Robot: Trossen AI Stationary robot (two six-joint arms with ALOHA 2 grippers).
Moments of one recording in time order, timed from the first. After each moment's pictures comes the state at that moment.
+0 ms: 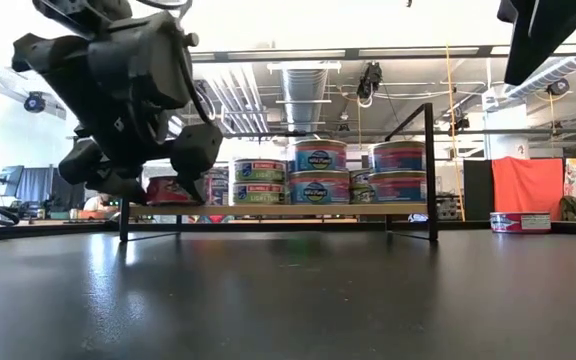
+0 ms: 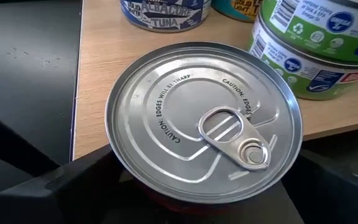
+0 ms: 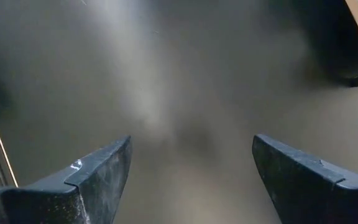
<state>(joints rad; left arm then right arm) -0.28 1.74 0.87 -0.67 -0.92 -1.66 0.65 1.67 1.37 -1.03 0.34 1.01</state>
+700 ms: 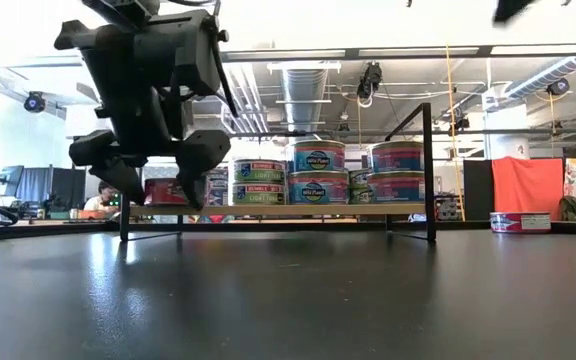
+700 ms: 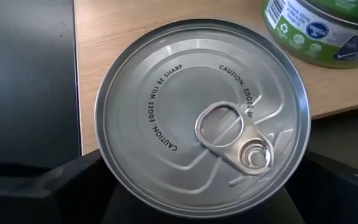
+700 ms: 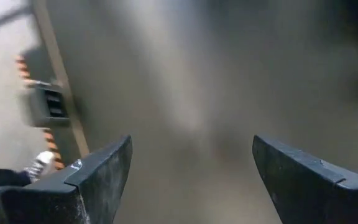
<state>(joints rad) -0.17 1.72 0.97 -0.79 -0.69 -1.49 0.65 1.67 1.45 -0.93 0.28 1.01</state>
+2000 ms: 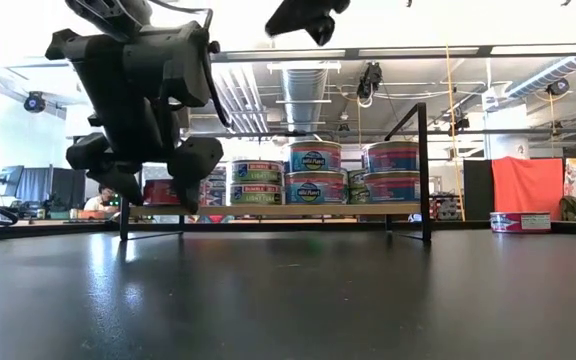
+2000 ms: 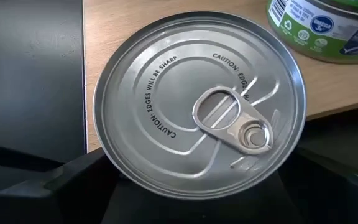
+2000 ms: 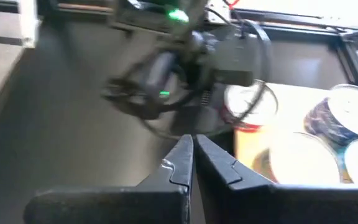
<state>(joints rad) -0.19 1.72 0.92 -0.78 -0.72 -1.48 0.03 1.68 1.54 -0.52 -0.04 -0.07</state>
